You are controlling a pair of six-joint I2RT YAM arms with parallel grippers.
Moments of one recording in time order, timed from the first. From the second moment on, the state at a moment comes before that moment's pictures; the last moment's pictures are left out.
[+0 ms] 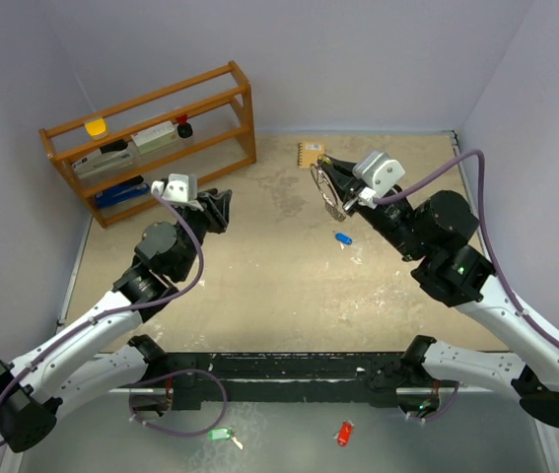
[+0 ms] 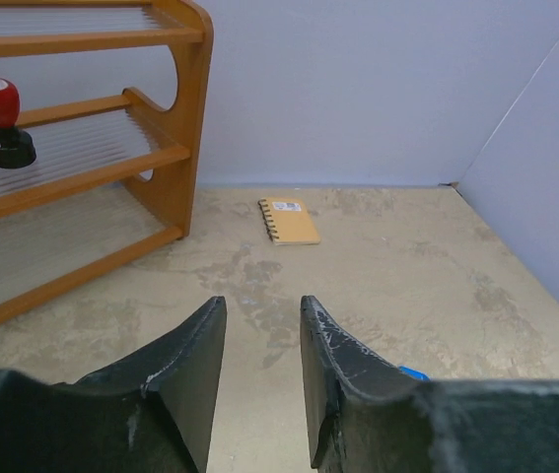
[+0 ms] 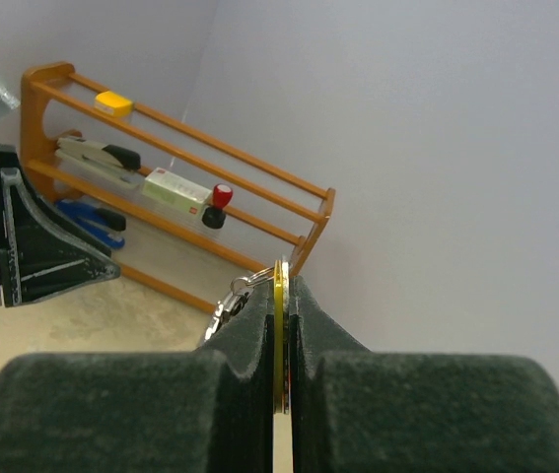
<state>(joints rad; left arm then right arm) -0.70 0.88 0.69 0.29 -0.41 -0.21 0.87 0.96 1.24 0.00 0.09 -0.45</state>
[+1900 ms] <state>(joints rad) -0.70 0.80 0.66 0.03 -0.84 -0.23 0.62 1.09 0.71 0.15 -0.26 0.00</state>
